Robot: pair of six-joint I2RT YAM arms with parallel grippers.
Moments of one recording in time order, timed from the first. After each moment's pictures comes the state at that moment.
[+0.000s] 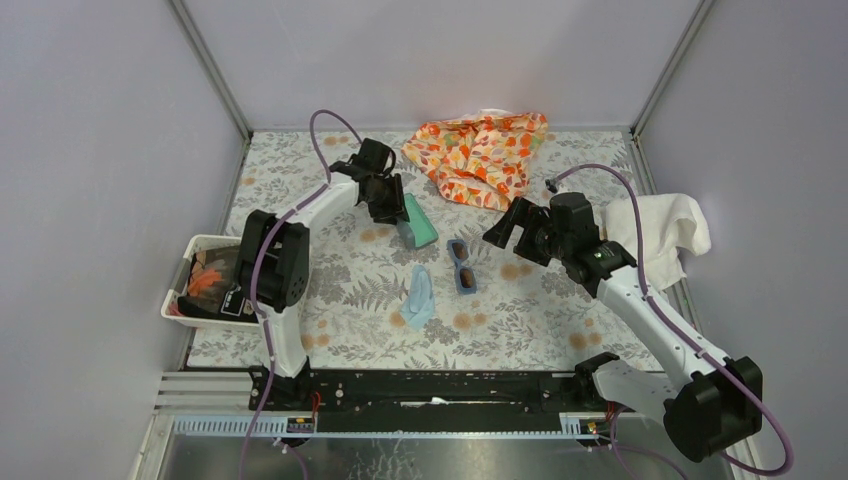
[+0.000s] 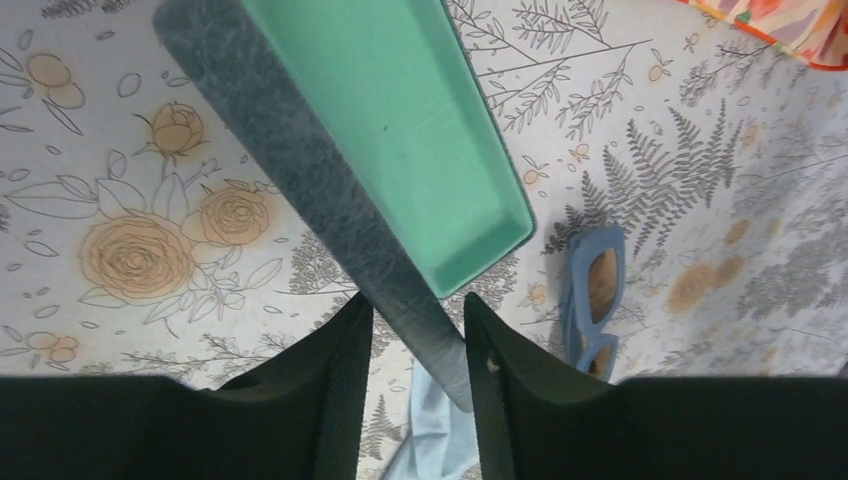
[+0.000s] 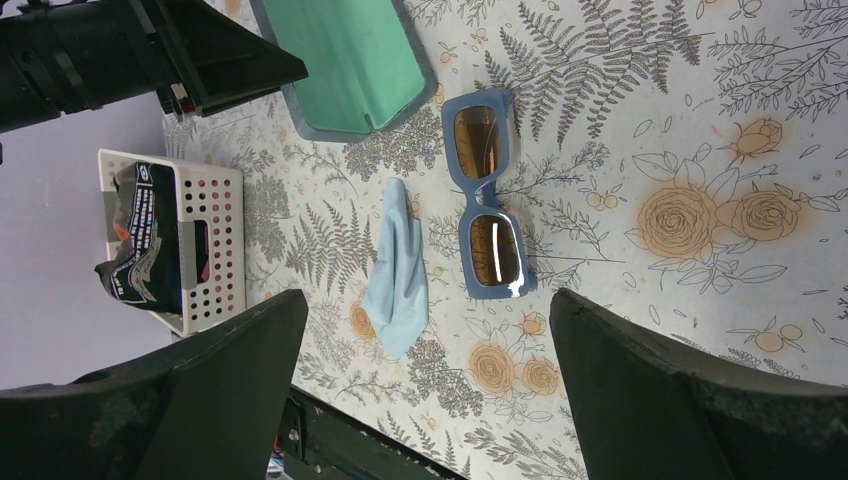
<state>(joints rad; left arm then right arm) -0.33 1.93 1.48 -0.60 0.24 -0.52 0.39 1.07 0.82 -0.38 -0.20 0.74</state>
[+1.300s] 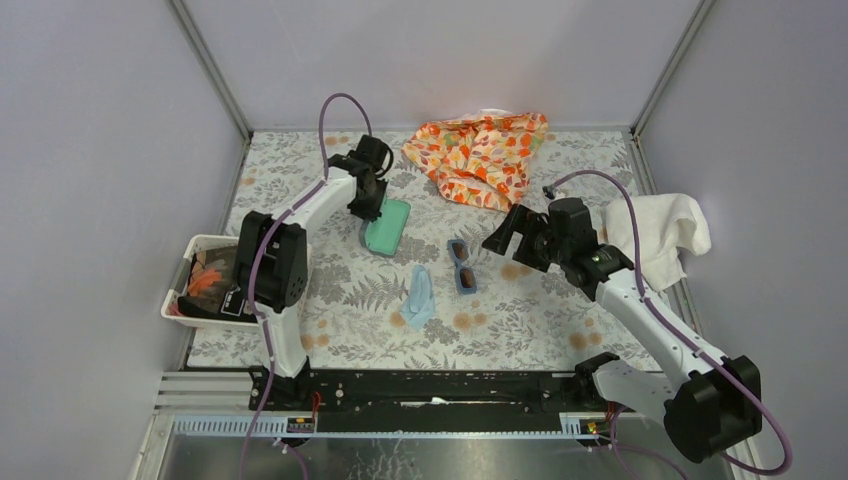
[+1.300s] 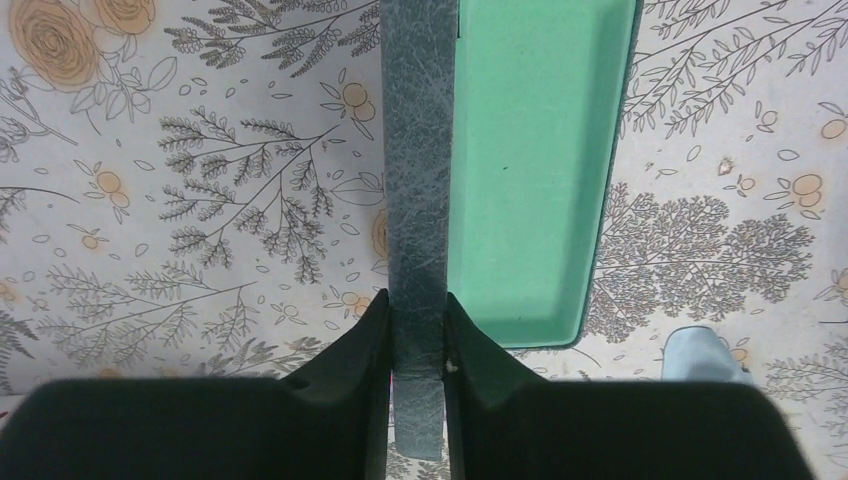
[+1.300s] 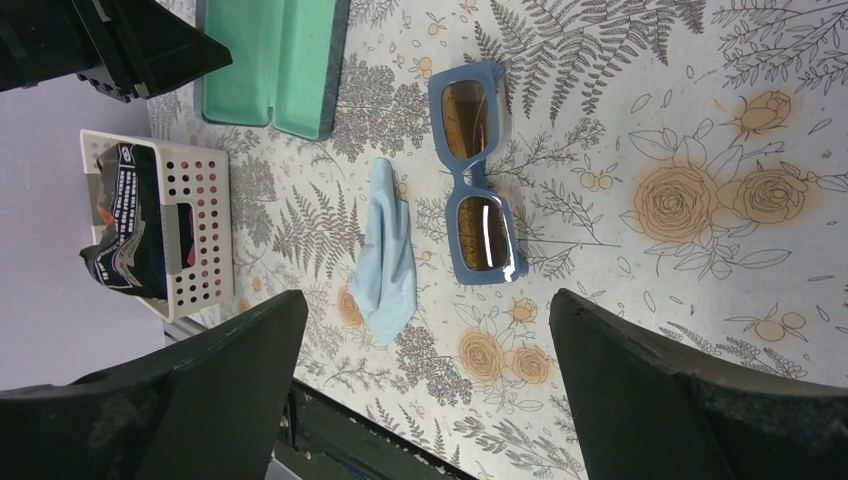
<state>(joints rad) -0.33 1.92 1.53 -0.77 -0.10 -0.08 0.39 1.07 0.78 -0.37 -0.23 0.73</state>
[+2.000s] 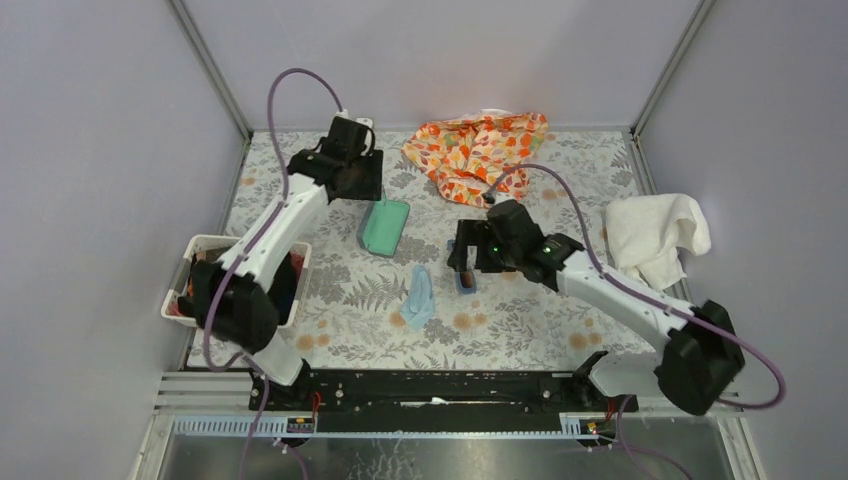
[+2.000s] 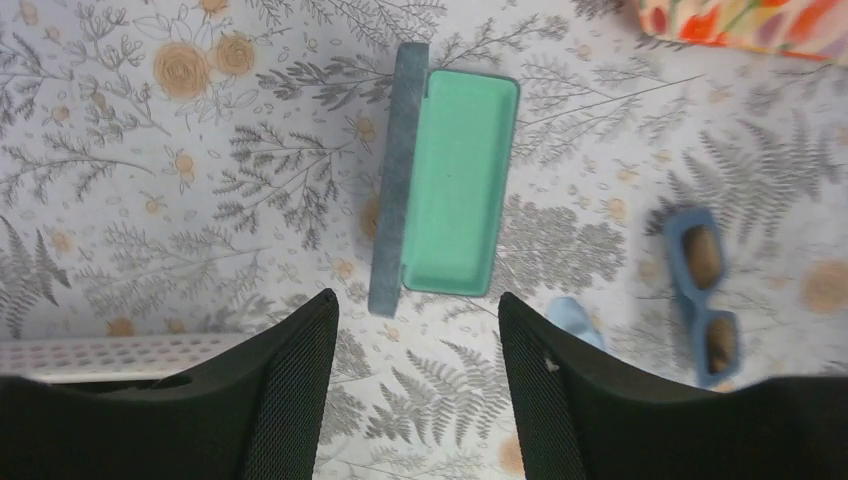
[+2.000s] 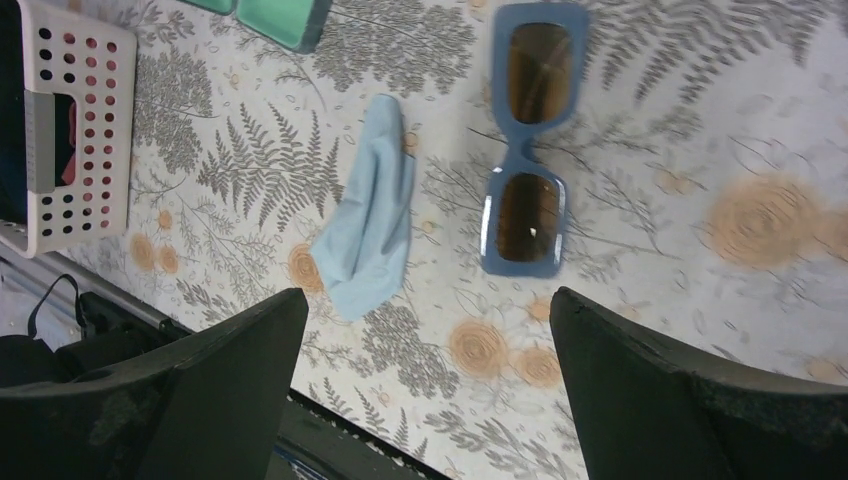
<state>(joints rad) -0.35 1.70 1.60 -0.82 -0.12 -0.20 0.67 1.22 0.89 -0.43 -0.01 0.63</state>
